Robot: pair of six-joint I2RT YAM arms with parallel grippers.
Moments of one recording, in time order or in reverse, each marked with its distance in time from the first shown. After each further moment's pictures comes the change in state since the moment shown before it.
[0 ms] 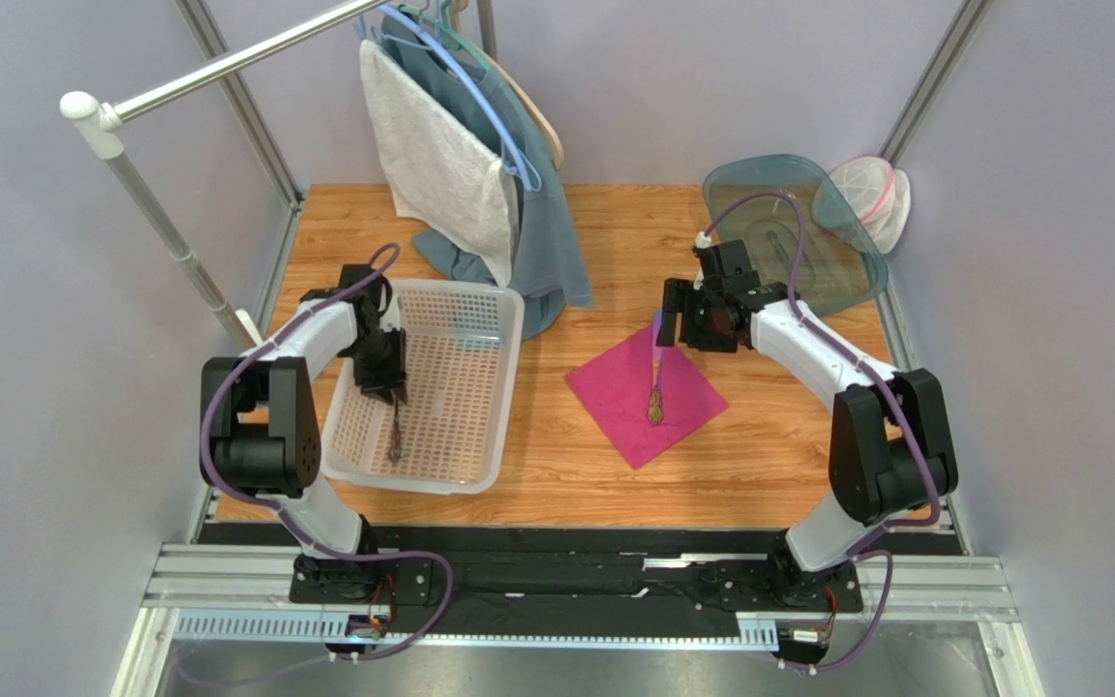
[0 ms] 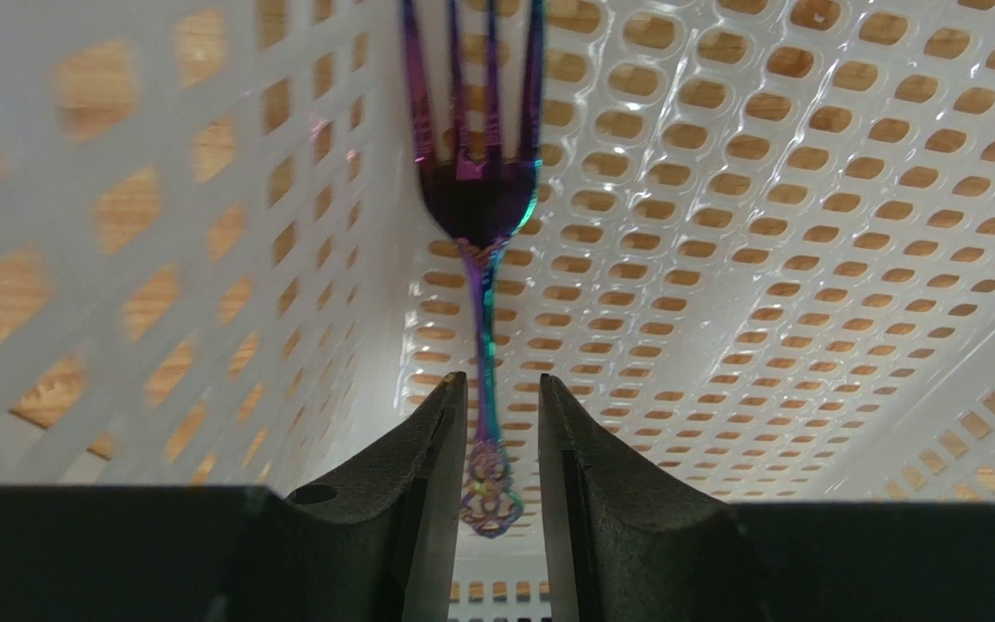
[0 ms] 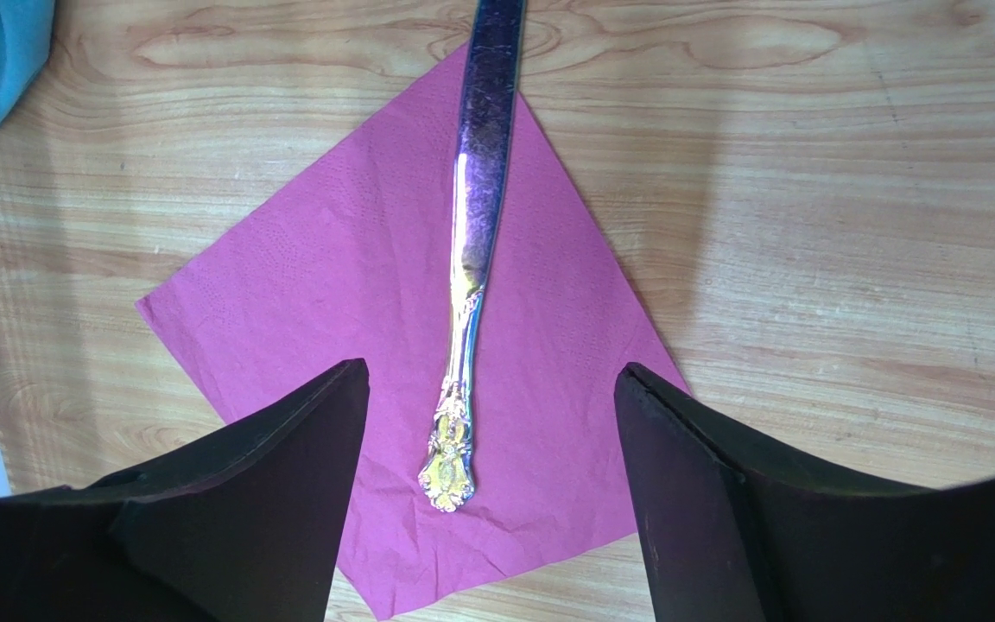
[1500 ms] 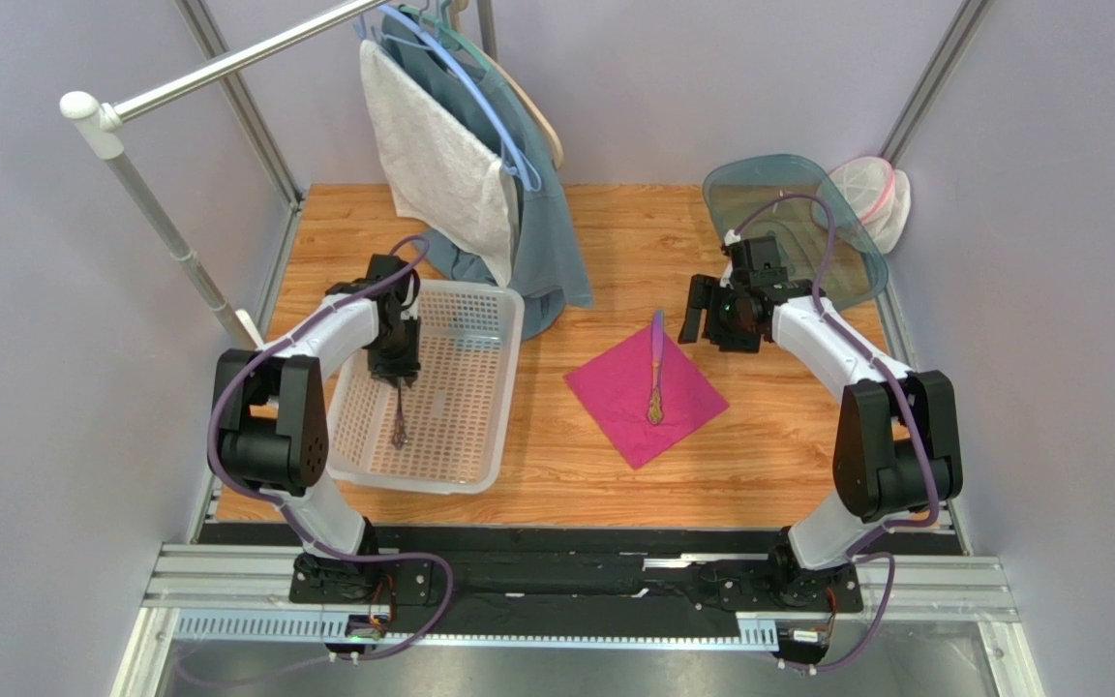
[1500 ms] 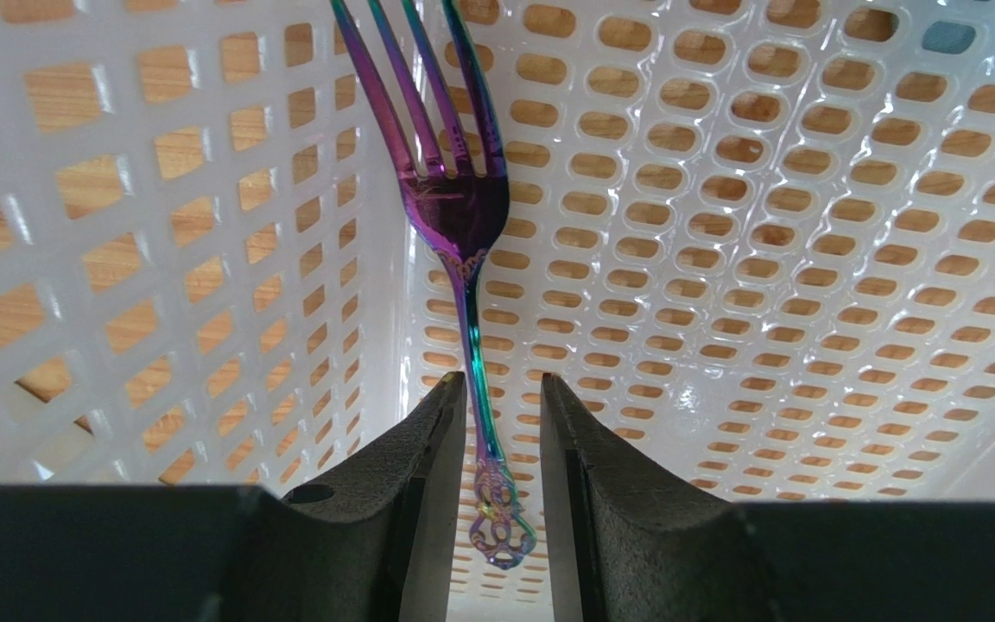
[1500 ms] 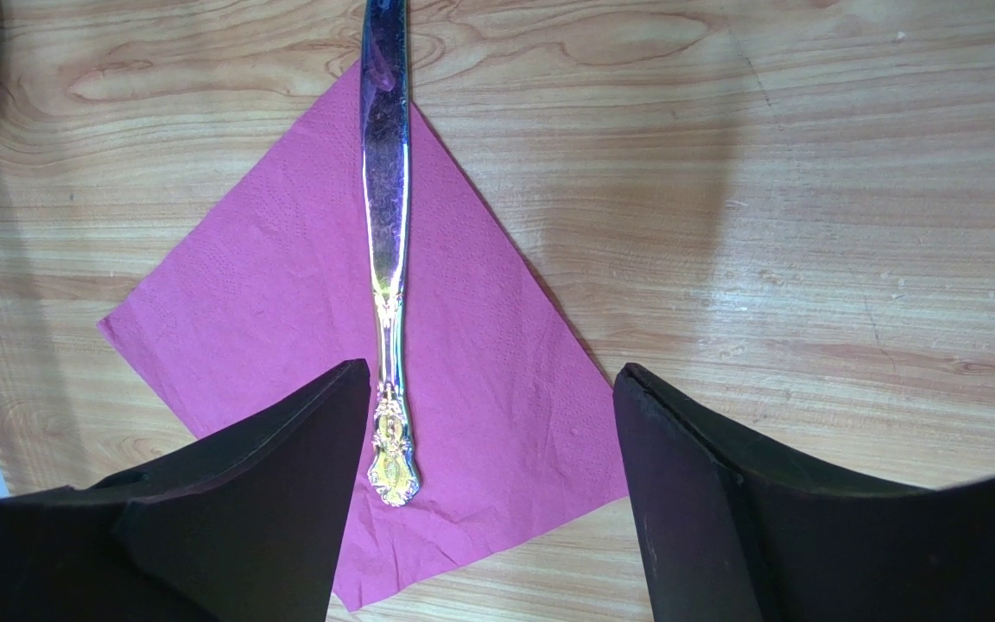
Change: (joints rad) left arm -0.120 0.040 0.040 0.079 -0.175 -0.024; right arm -0.122 0.000 -0.001 -0.031 -0.059 -0.026
